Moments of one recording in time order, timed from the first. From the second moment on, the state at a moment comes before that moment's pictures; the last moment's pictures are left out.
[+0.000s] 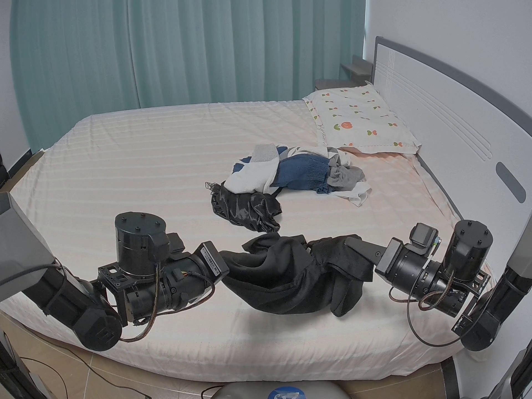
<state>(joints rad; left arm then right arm) -0.56 1.86 -0.55 -0.97 -0.12 -0.99 0.53 1.91 -0.33 -1.52 0.18 0.84</state>
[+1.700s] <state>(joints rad) -0.54 1.82 -0.53 -0.97 -0.08 -1.00 0.59 1.92 -0.43 -1.55 0.17 0.82</state>
